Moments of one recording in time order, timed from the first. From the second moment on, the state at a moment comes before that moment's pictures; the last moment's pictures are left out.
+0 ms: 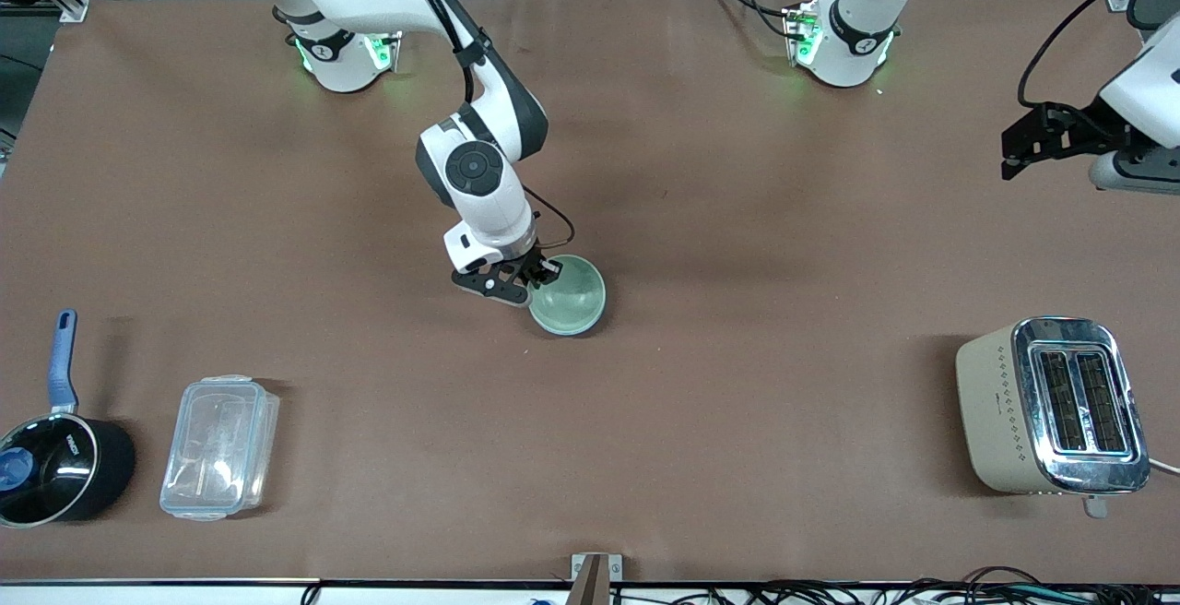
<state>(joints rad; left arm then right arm) -0.03 0.01 -0.09 -1.50 0.05 1.49 0.07 0.77 0.53 -0.12 -1.82 0.13 2.46 0.92</state>
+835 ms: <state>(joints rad) -0.05 -0.05 -0.09 -1.57 0.04 1.50 0.04 0.62 0.07 -0.48 -1.74 0.04 1.84 0.46</state>
